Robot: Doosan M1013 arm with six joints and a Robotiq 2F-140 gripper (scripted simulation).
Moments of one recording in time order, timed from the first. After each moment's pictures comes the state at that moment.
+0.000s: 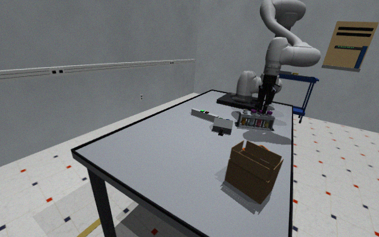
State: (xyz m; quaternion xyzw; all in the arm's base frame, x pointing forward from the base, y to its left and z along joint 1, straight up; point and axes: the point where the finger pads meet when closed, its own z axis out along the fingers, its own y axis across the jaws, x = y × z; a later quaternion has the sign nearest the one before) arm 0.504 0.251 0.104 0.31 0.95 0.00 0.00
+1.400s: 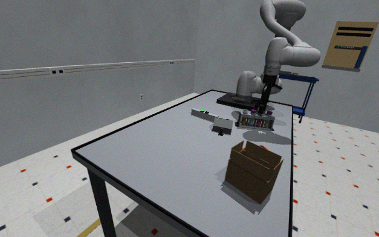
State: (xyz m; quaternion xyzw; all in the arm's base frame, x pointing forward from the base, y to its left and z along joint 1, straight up) arm 0.504 0.251 0.104 0.74 0.67 0.00 0.00
